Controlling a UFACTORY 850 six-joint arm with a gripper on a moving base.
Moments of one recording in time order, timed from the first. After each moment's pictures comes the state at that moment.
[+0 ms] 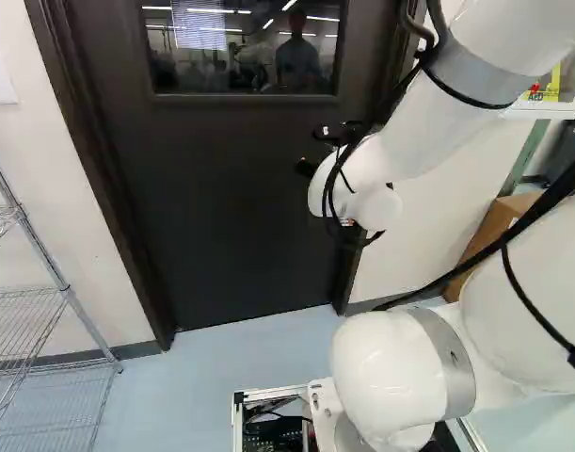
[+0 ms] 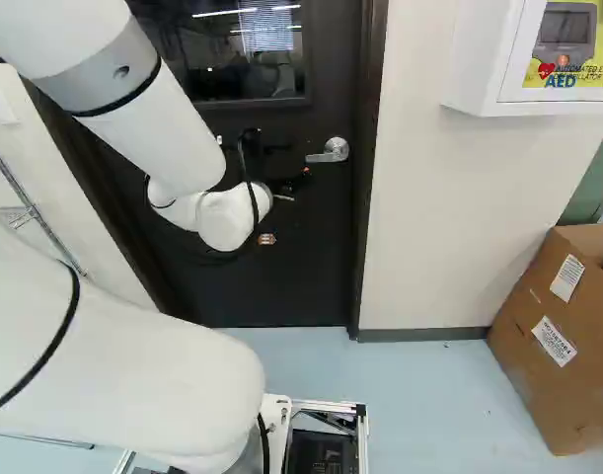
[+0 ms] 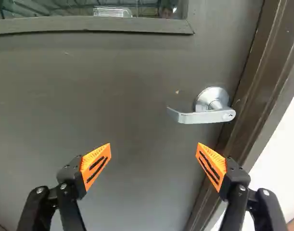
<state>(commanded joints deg) -2.5 16.4 -17.2 0.0 50.0 0.0</state>
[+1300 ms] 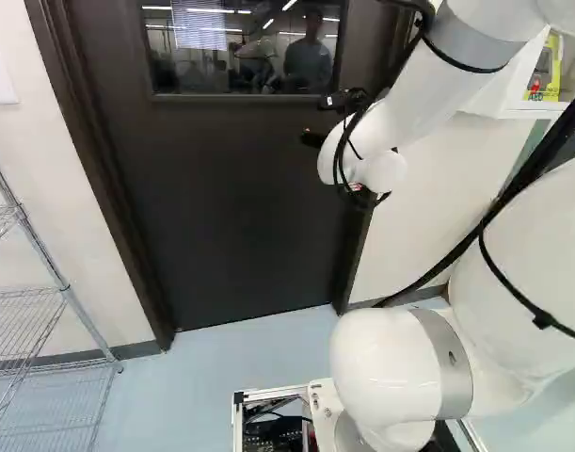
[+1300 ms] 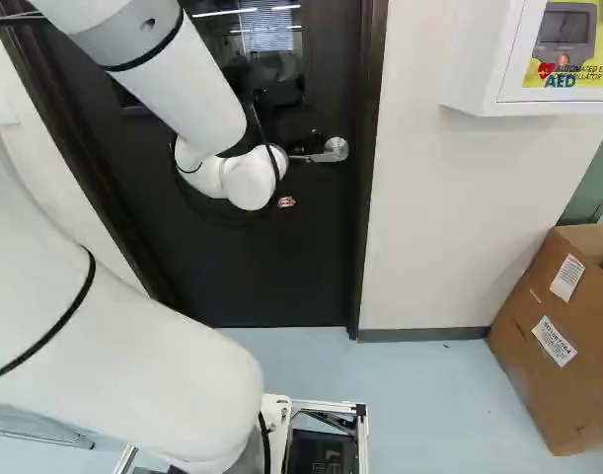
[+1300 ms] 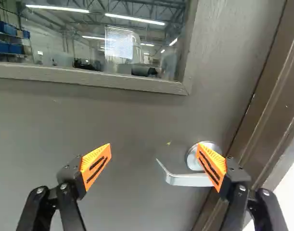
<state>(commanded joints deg) -8.0 11.3 -28.6 -10.1 50.0 0.0</state>
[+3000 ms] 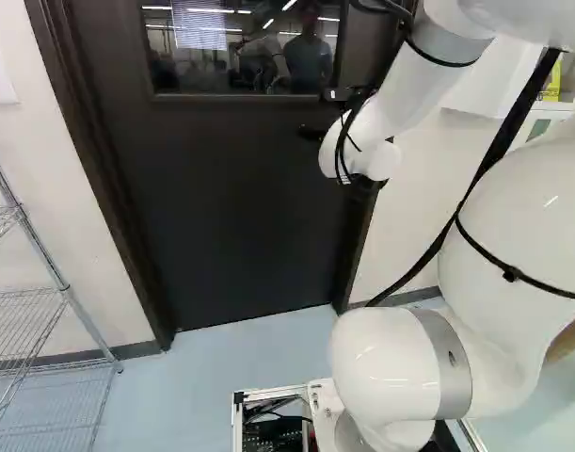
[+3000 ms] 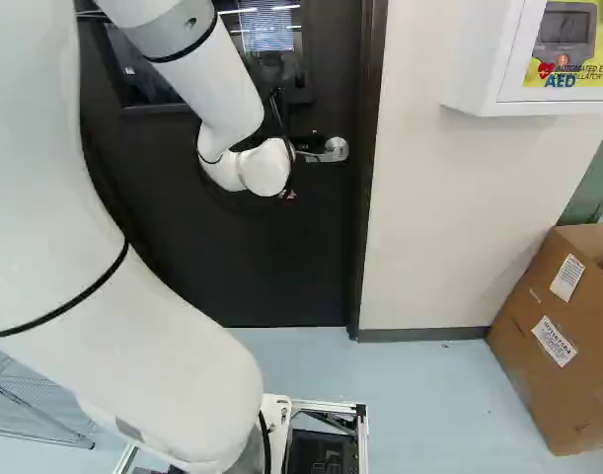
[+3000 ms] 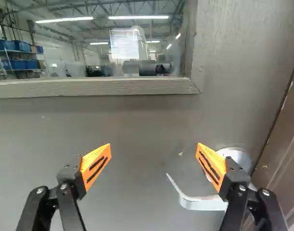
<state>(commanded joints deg) -8.8 4.5 -34.9 -16.3 50.0 11.9</state>
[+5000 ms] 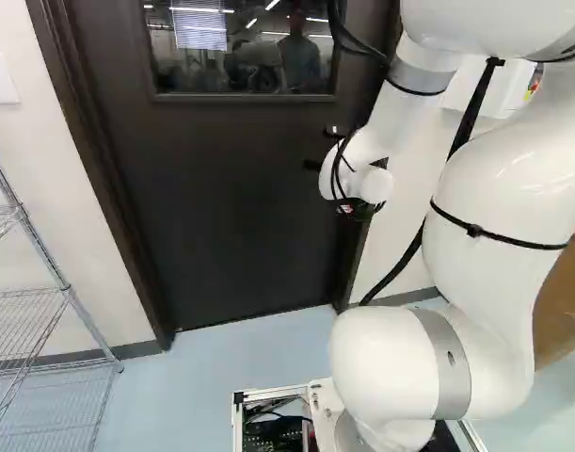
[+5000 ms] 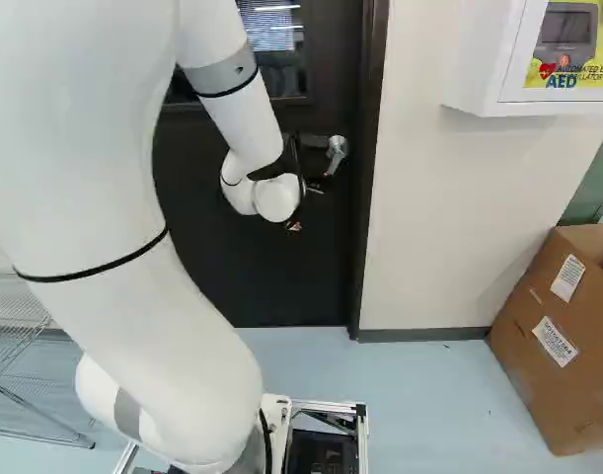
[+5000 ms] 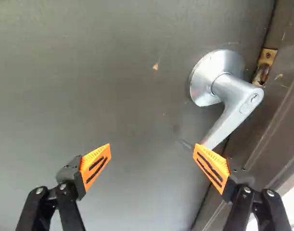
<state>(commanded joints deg) -11.1 -7.2 -34.1 -12.5 50.3 12.0</state>
